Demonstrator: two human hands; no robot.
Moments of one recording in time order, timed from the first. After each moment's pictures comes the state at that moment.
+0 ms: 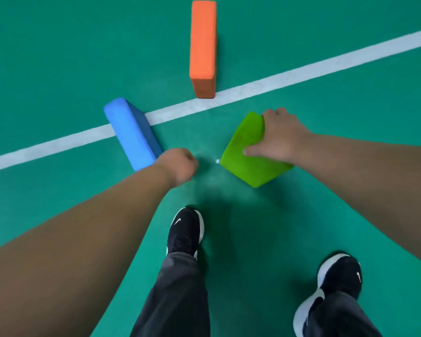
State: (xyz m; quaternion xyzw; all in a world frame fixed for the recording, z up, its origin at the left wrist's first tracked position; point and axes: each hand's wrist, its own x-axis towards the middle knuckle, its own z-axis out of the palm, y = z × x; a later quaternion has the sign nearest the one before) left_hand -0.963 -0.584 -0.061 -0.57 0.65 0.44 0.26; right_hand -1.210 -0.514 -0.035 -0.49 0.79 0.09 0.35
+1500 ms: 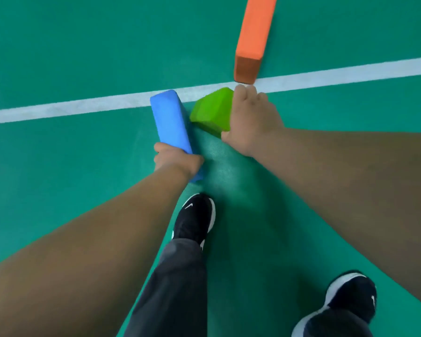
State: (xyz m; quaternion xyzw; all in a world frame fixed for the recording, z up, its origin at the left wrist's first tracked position) left_hand -0.913 -0.552 -0.114 -0.83 0.40 0.37 0.10; right_hand -1.091 -0.565 -0.075 -0.64 0.74 0.03 0.20
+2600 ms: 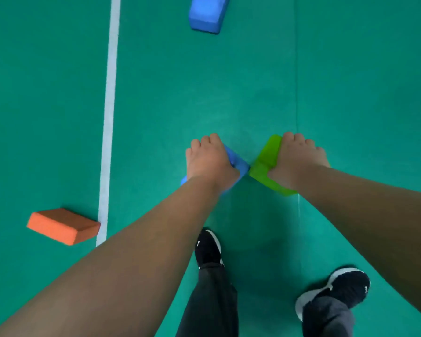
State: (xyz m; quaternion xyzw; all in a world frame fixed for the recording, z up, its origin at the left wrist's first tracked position) left_hand -1.253 -0.186 0.141 0.04 0.97 0.05 0.24; right_hand -1.232 0.005 0.147 0.14 0.94 -0.05 0.30
